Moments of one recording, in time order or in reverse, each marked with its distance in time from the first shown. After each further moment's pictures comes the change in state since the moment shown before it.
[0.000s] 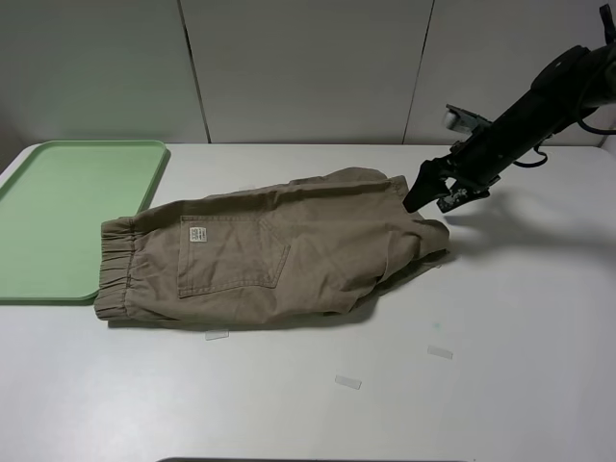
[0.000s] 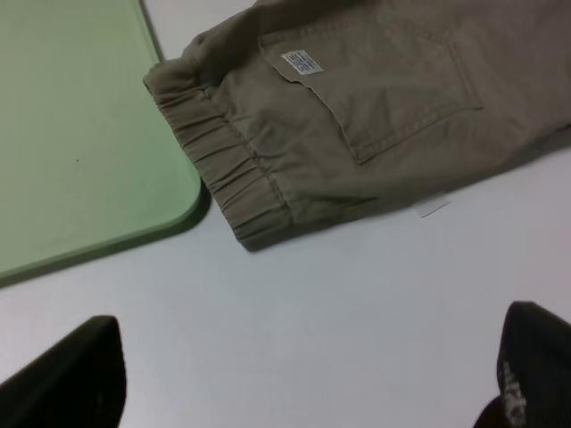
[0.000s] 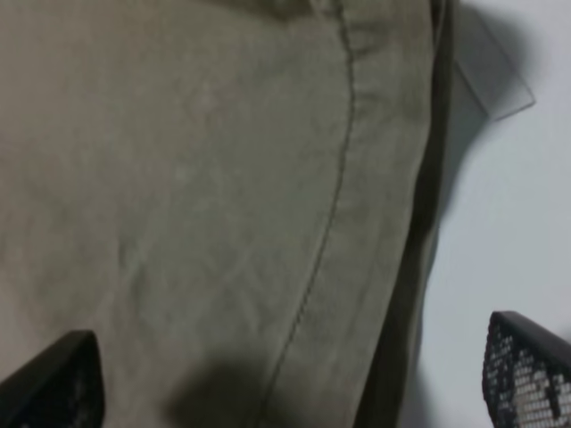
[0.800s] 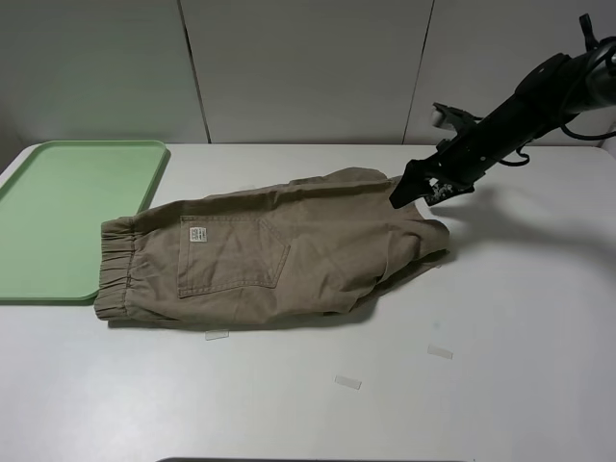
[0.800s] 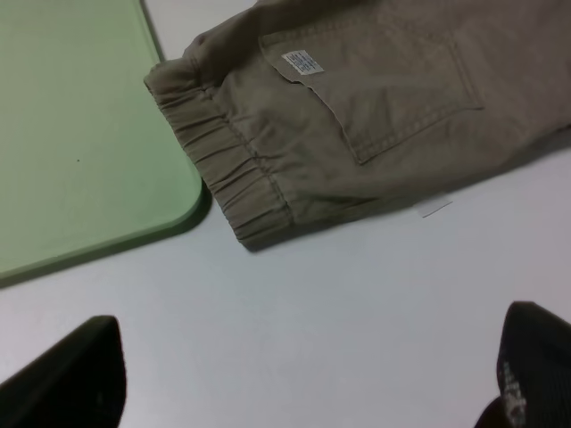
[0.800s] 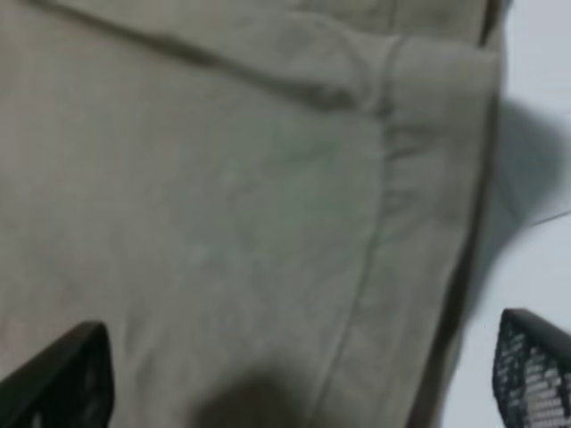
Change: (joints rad) left arm 0.000 0.000 0.000 0.001 0.000 0.000; right arm 0.037 0.030 0.000 0.055 -0.118 -0.054
